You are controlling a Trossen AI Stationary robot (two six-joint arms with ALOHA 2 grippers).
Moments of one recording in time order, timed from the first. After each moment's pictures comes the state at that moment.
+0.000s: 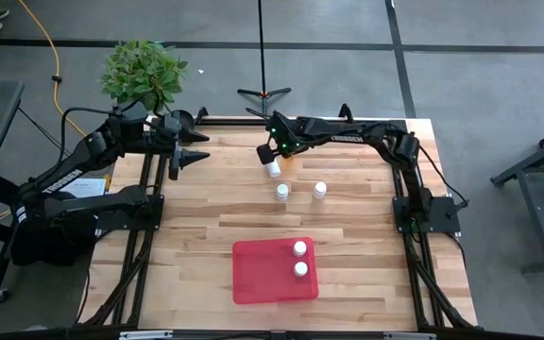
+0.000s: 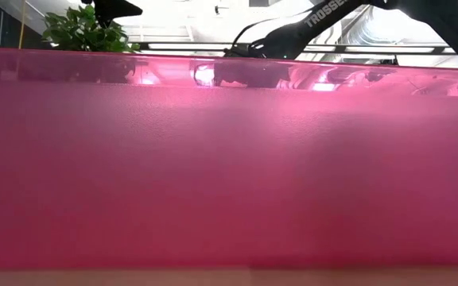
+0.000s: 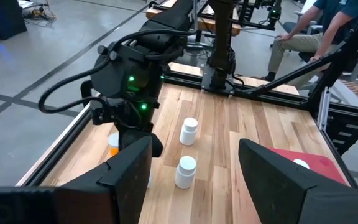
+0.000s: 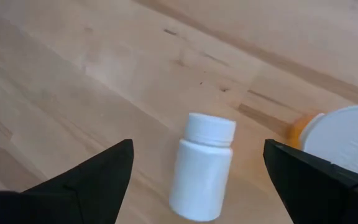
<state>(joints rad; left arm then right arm) 0.58 0.72 0.96 -0.55 0.43 0.03 -0.42 2.09 1.61 -0.53 -0.09 0.73</state>
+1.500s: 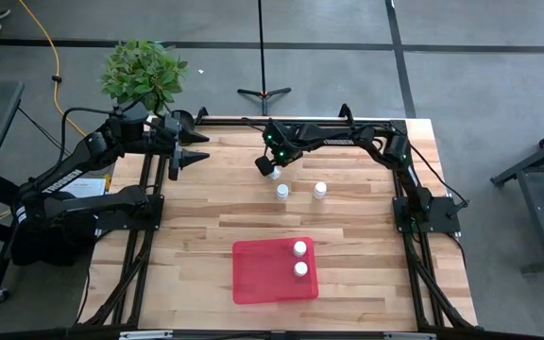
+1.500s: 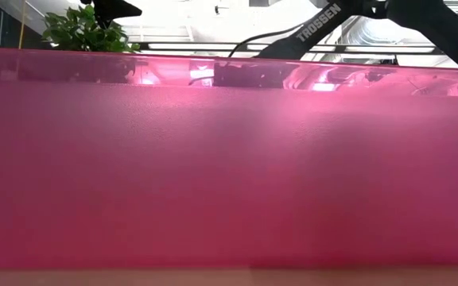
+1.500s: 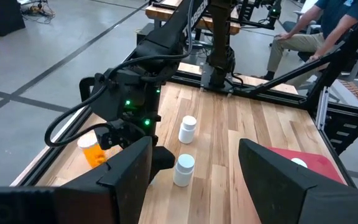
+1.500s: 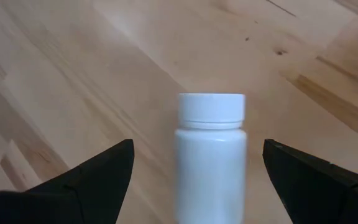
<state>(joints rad) 0.58 0.72 0.96 -0.56 0.43 0.02 -0.41 2.17 1.61 -0.50 -0.25 0.60</state>
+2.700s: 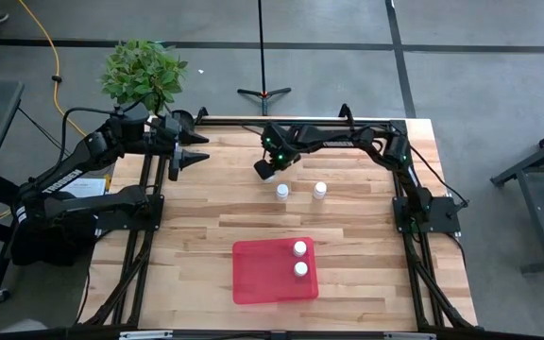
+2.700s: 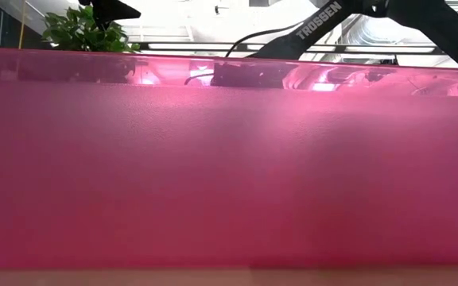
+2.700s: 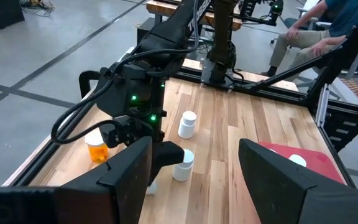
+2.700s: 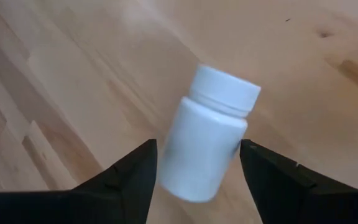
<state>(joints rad) 0.58 0.72 0.96 -0.58 0.42 0.02 -0.39 2.17 1.61 -0.50 -0.31 0.59</state>
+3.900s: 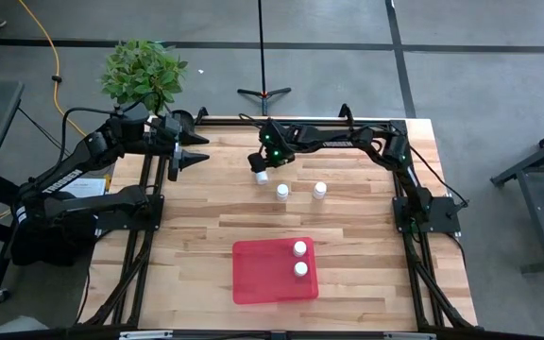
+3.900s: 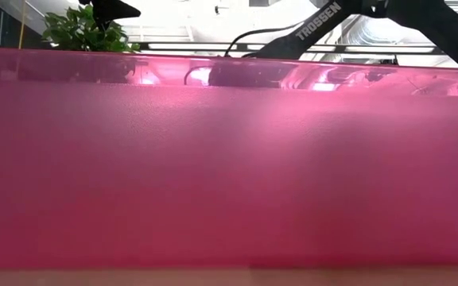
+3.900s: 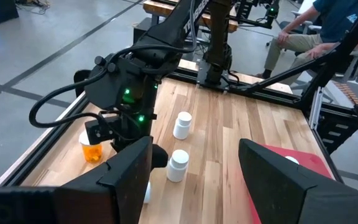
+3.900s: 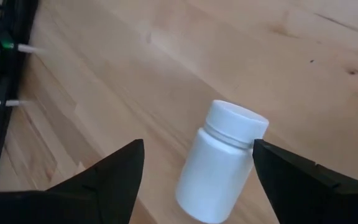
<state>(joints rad) 0.58 0.72 0.96 -0.58 0.44 -0.01 -0.39 2.18 1.61 -0.35 -0.32 0.77</state>
